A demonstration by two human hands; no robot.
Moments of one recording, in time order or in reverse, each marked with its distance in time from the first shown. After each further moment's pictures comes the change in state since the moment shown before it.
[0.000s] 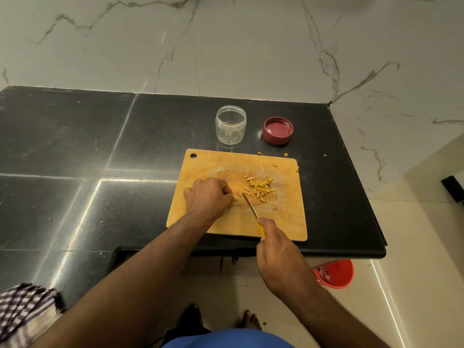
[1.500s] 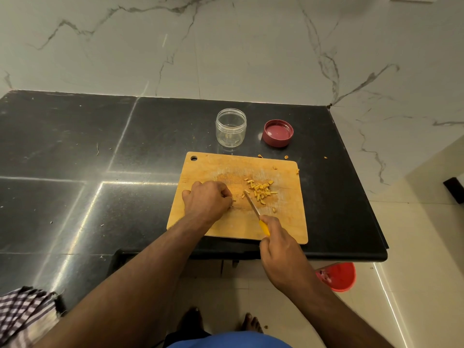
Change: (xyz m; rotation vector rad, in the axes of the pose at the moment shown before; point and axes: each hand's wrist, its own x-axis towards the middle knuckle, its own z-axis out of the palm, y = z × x) left_hand 0.001 -0.001 -0.004 0.027 -0.024 -0.012; right_hand 0.011 0.008 -0.004 0.036 -0.008 -0.017
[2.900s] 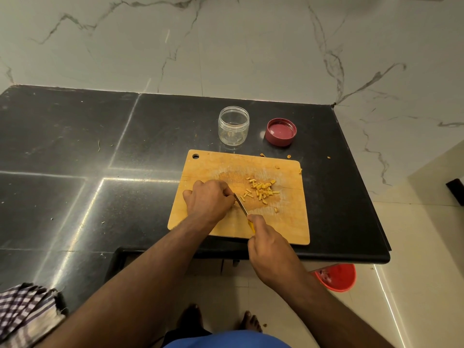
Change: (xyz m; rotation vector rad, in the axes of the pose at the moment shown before) left_hand -0.001 0.001 0.006 -0.006 0.047 -0.040; right_hand 0.015 -0.007 0.017 -0.061 -0.073 -0.020
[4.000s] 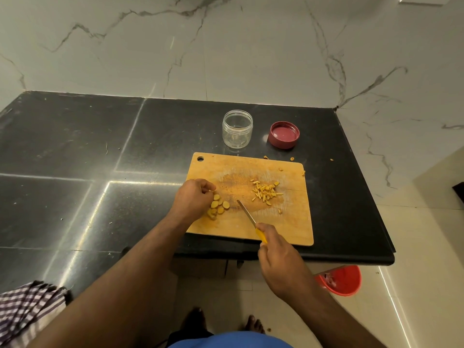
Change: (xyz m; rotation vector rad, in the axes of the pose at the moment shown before) left_hand 0.011 -0.045 -0.023 -0.303 -0.058 -0.062; right_hand -0.024 0.008 -0.002 0.069 0.022 -0.017
